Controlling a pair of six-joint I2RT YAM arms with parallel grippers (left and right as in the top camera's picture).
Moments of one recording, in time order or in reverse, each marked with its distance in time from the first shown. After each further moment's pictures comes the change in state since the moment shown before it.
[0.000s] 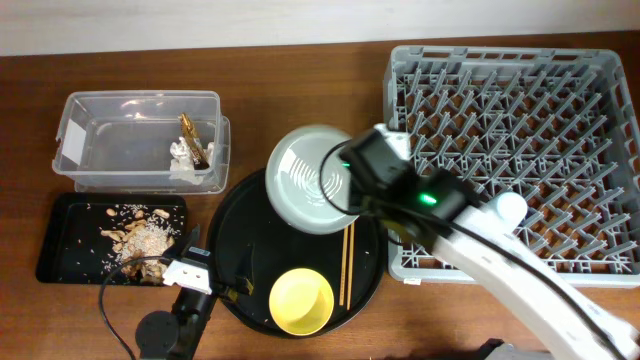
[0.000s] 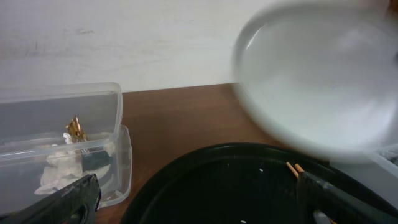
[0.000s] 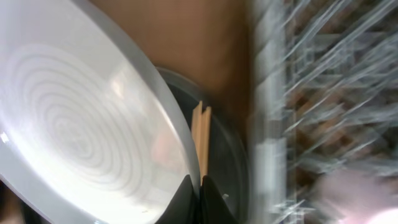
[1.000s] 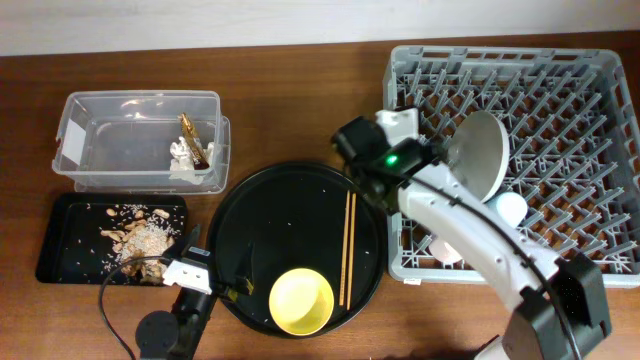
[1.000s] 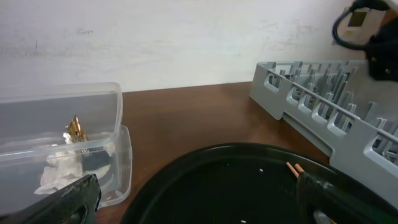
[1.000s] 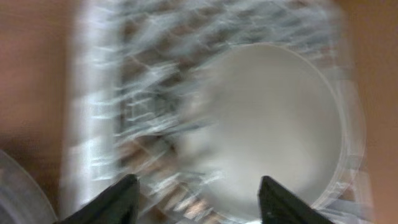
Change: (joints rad) left arm 0.000 0.000 0.000 -0.001 0.000 0.000; right arm -0.055 0.295 0.051 -0.079 0.470 -0.233
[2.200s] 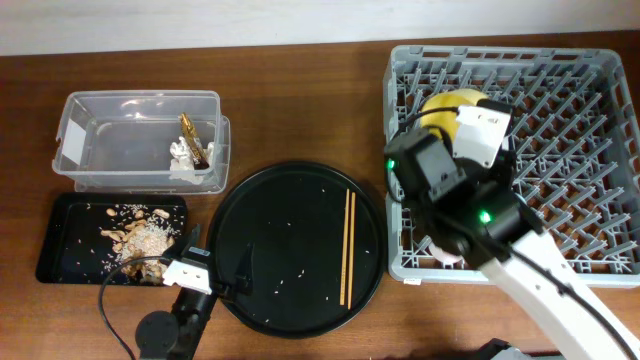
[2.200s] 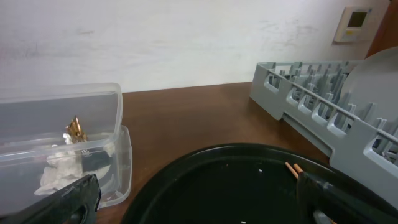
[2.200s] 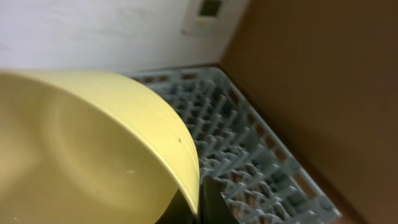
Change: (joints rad) left arm 0.000 0.000 0.000 0.001 0.000 0.000; right arm -0.060 -0.382 -0.085 0.084 0.364 0.129
